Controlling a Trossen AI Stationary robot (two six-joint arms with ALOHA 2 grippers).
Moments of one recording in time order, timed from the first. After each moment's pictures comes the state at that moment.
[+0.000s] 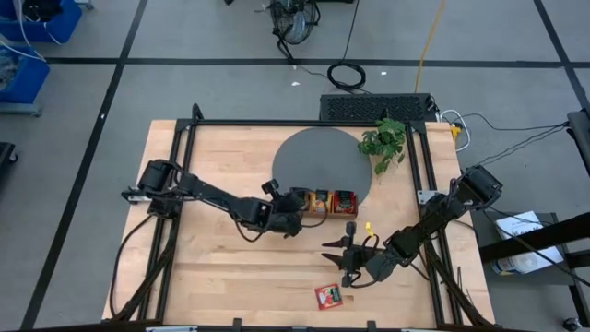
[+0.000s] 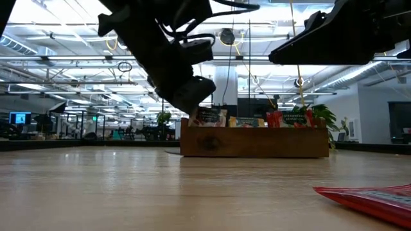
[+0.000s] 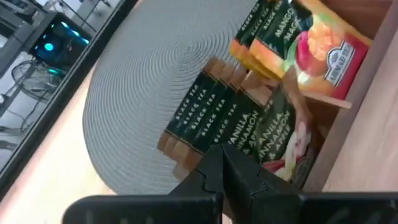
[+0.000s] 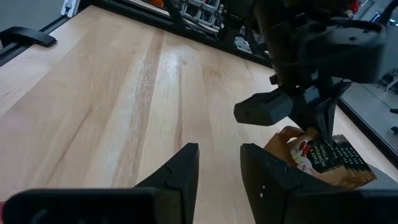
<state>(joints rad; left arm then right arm) -0.20 1.90 1.18 -0.30 -0.76 -0.35 0.67 1.67 0.65 0.60 0.81 -0.03</state>
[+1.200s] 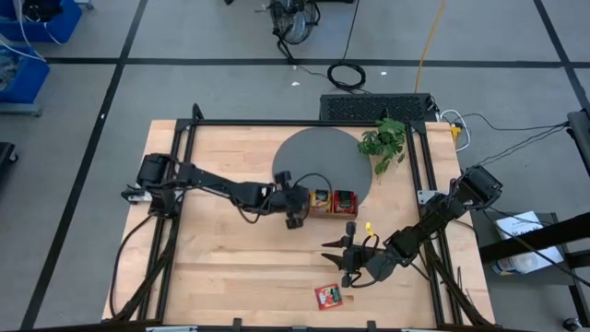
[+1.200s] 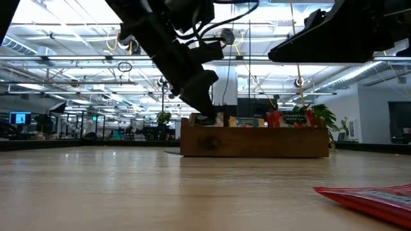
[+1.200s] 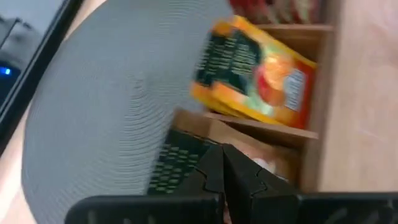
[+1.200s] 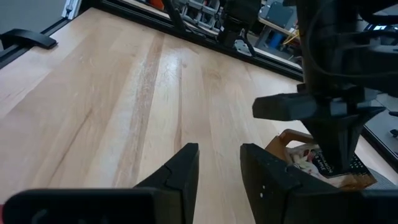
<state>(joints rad) -0.09 1.87 1.16 -0.15 -0.43 -0.05 0.67 1.67 0.65 0.62 0.81 -0.04</state>
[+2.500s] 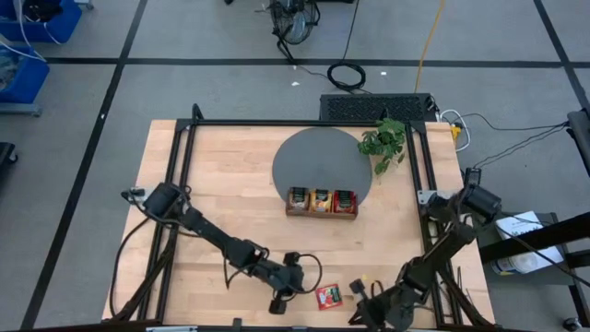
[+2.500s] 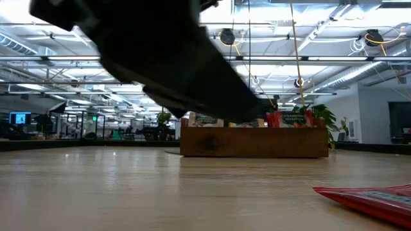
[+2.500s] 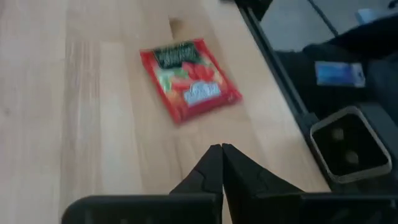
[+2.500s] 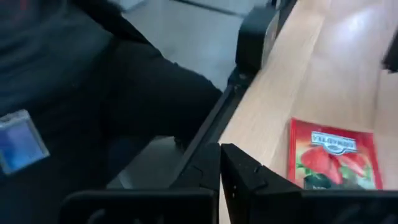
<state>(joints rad) -0.51 2.04 1.18 0.23 -0.01 -0.32 0.97 1.80 0.84 0.37 0.35 0.32</state>
